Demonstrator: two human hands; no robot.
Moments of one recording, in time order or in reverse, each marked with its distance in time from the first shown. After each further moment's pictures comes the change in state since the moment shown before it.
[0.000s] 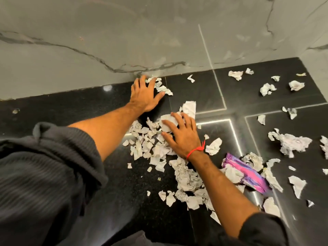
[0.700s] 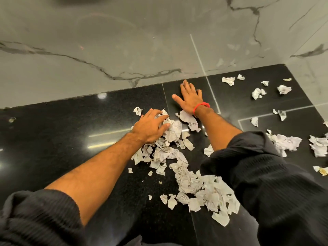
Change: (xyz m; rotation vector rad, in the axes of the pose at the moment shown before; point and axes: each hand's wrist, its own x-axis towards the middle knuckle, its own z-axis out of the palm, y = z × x) left_hand -0.082 0.012 0.019 -0.060 -0.194 0.272; right_hand 0.134 0.067 -0.052 0.135 -0.246 0.240
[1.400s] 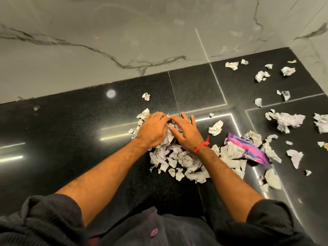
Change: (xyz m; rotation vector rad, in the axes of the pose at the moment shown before) left_hand -0.080 0.011 0.032 0.015 0.205 0.136; right_hand -0.178 -0.036 0.100 0.347 0.123 -0.284
